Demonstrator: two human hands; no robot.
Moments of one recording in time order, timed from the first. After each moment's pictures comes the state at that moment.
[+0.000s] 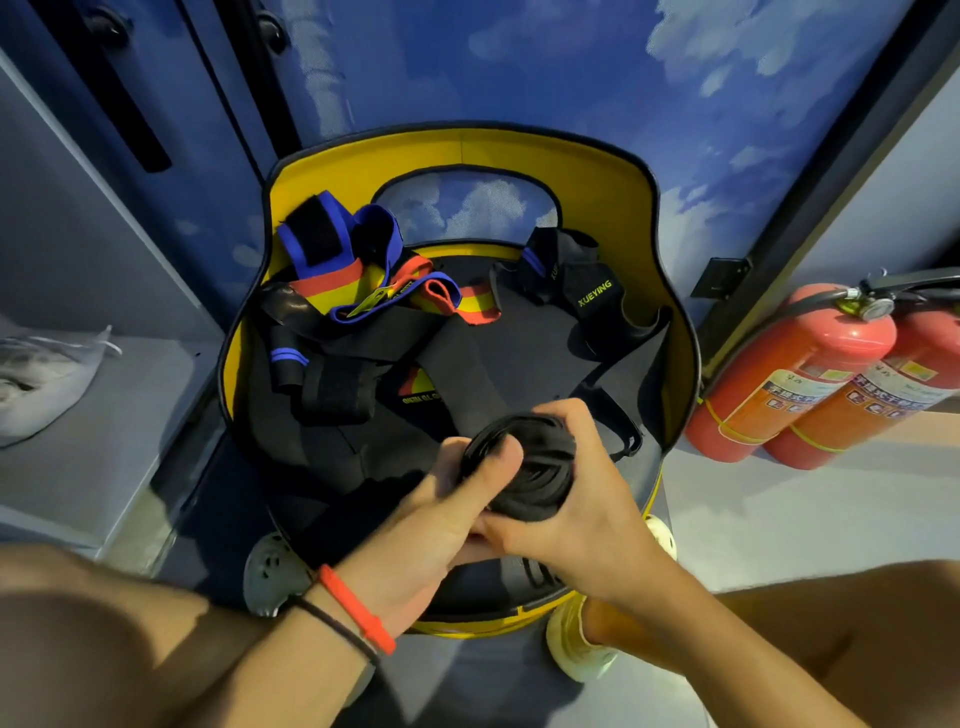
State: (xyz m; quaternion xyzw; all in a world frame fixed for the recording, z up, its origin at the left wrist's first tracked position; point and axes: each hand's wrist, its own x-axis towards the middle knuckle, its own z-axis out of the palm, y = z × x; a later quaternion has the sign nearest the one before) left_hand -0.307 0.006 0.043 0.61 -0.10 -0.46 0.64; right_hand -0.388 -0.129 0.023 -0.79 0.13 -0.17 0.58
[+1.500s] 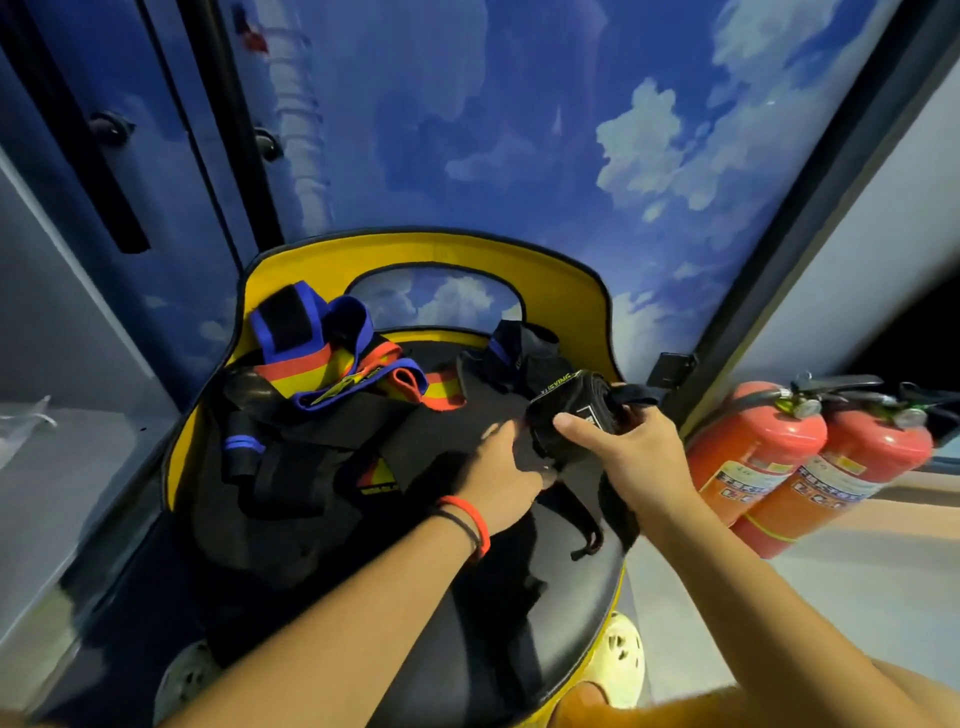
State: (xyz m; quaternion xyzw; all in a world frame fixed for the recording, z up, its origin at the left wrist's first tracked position) left_hand -0.231 -0.146 -0.011 0.79 -0.28 -0.28 0.47; right_hand -0.342 -0.257 0.048 -0.72 0.36 -0.25 0.53
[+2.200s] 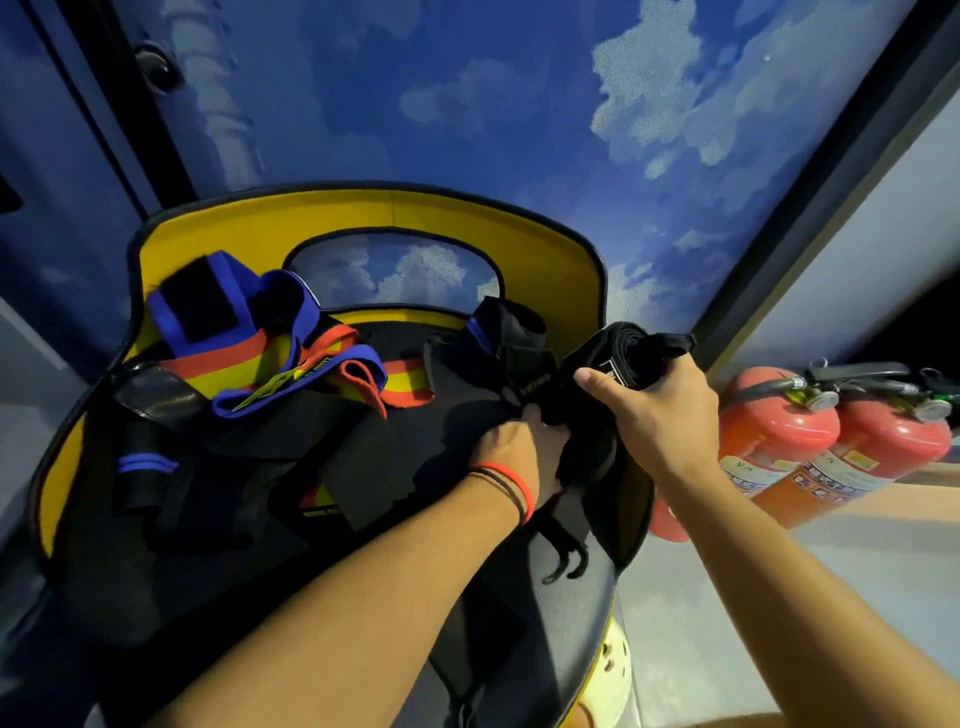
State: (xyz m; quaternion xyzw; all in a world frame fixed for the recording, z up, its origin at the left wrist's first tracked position) left_hand -0.203 -0.240 -0.040 0.85 -0.49 -0.15 0.06; right_hand -0.306 -0.335 0.030 -0.79 0.42 -0.30 0.33
